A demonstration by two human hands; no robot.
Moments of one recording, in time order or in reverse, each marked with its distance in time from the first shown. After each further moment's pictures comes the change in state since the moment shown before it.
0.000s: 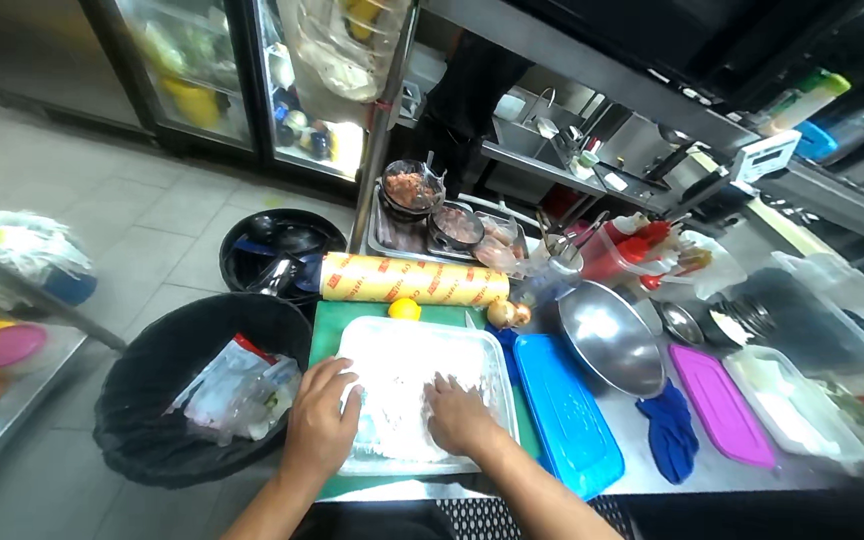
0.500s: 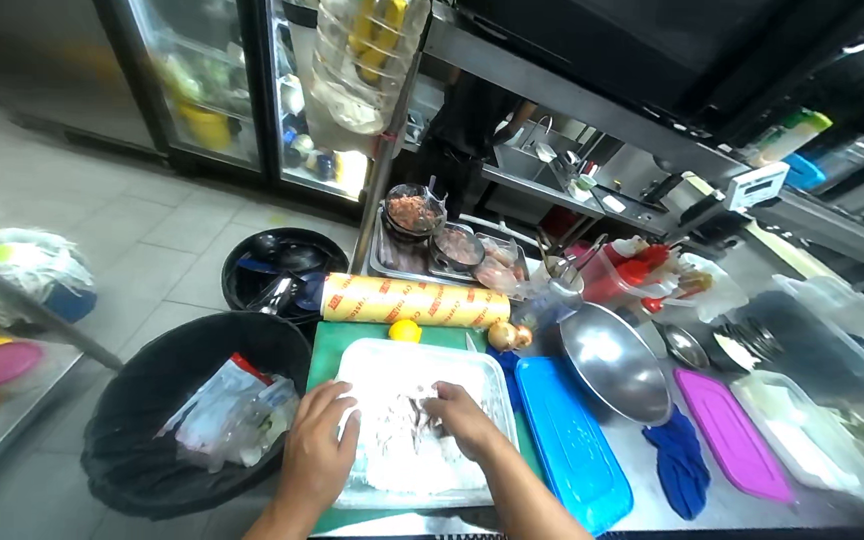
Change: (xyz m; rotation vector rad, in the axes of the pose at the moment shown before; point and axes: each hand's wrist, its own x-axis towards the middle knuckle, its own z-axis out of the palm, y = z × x) left_hand -0.005 -0.001 0.003 -0.013 0.039 0.010; right_hand 0.018 0.014 -0.009 1.286 0.085 0.003
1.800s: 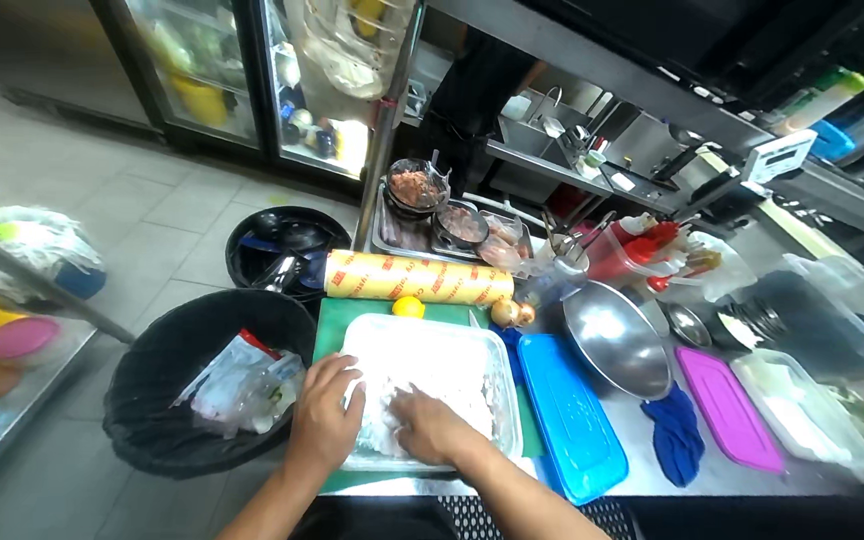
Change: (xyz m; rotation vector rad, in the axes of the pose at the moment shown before) left_hand 0.001 0.002 -0.004 -0.001 -0.030 -0.010; right_hand -0.019 0.007 0.049 -1.064 -0.276 -0.221
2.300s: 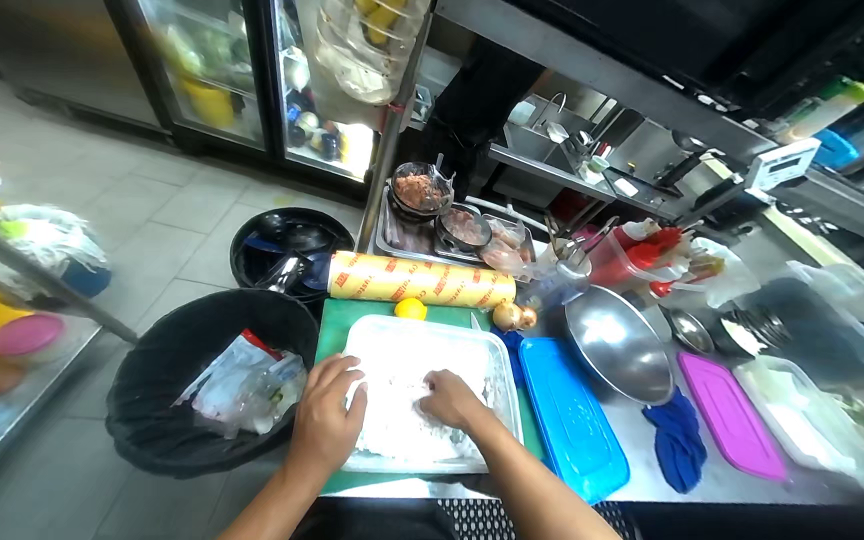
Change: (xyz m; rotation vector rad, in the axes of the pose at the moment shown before) left_hand 0.000 0.000 0.000 -0.016 0.001 -0.009; right_hand 0.016 0.041 -0.023 0.287 0.105 0.306
